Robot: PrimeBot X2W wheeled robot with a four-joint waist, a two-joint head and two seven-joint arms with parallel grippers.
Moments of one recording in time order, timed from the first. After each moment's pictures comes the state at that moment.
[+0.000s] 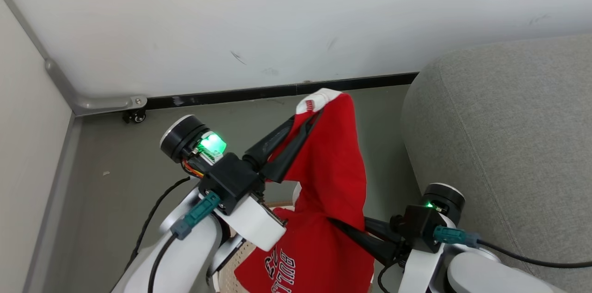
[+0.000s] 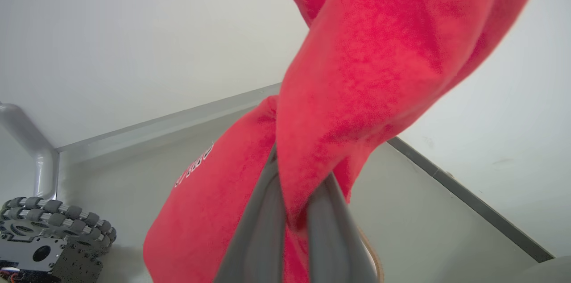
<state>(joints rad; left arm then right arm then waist) -0.50 0.17 -0.58 0.11 -0.15 -0.12 -0.26 -0.52 -0.48 1.05 0.23 0.51 0.13 -0.14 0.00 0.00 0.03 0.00</state>
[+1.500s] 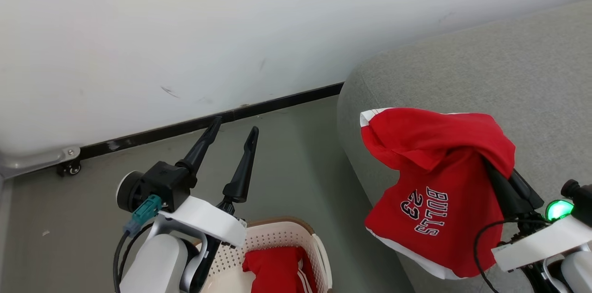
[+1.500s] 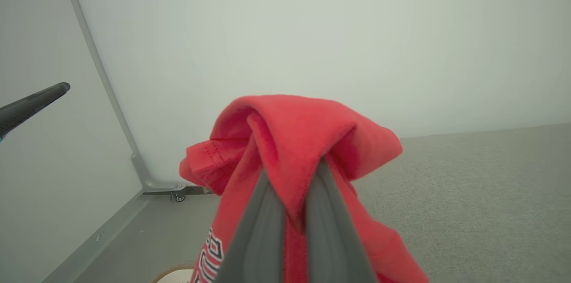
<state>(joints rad) -0.35 0.12 -0.36 0.31 -0.31 -0.05 -0.26 -0.15 -0.49 0.32 0.19 0.64 0.13 -0.25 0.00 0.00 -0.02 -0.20</state>
